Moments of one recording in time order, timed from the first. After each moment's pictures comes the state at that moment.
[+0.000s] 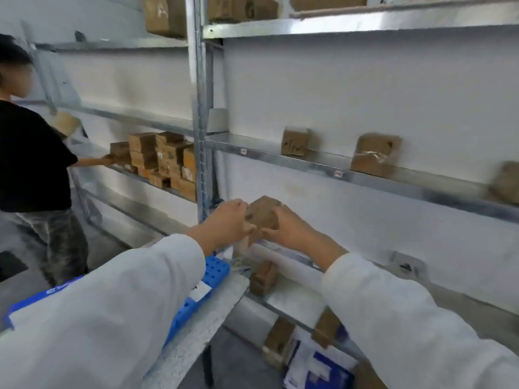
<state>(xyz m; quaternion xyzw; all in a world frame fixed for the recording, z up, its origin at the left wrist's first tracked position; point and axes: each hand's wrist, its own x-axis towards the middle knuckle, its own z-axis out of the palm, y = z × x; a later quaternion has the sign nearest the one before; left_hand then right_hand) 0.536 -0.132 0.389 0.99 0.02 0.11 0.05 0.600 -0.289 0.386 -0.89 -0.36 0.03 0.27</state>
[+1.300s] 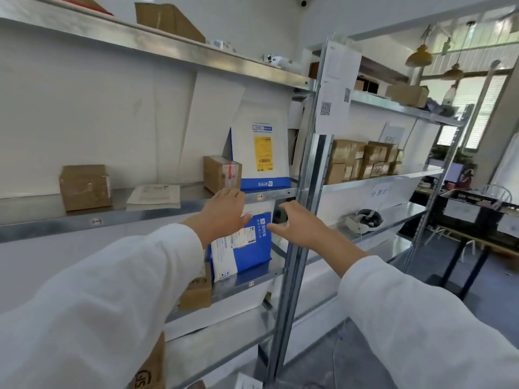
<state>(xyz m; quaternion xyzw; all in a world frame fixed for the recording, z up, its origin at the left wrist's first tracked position) 0.627 -0.916 0.474 0.85 -0.48 0.17 0.11 0.496 -1.060 0.466 -0.95 0.22 -0.16 0.14</state>
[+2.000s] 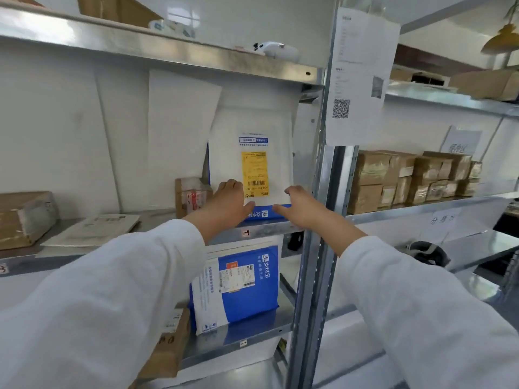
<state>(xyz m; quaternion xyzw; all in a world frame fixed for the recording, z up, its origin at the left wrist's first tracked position) 0.728 -1.129 0.509 0.91 -0.35 0.16 0.16 0.644 -1.295 0.507 -0.95 0.12 -0.19 0.20</state>
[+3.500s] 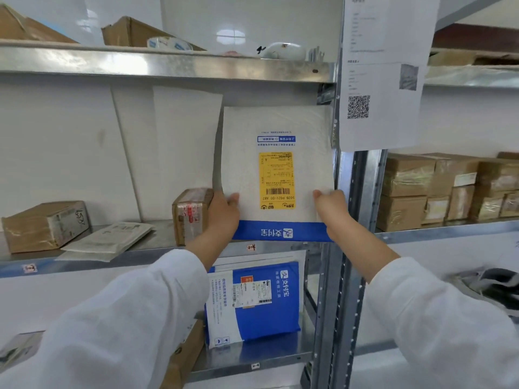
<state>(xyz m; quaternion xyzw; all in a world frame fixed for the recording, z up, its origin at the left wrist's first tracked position) 0.742 -1.175 0.493 0.79 -0.06 0.15 0.59 0.686 -1.368 0.509 -0.69 0.19 -0.29 0.63</state>
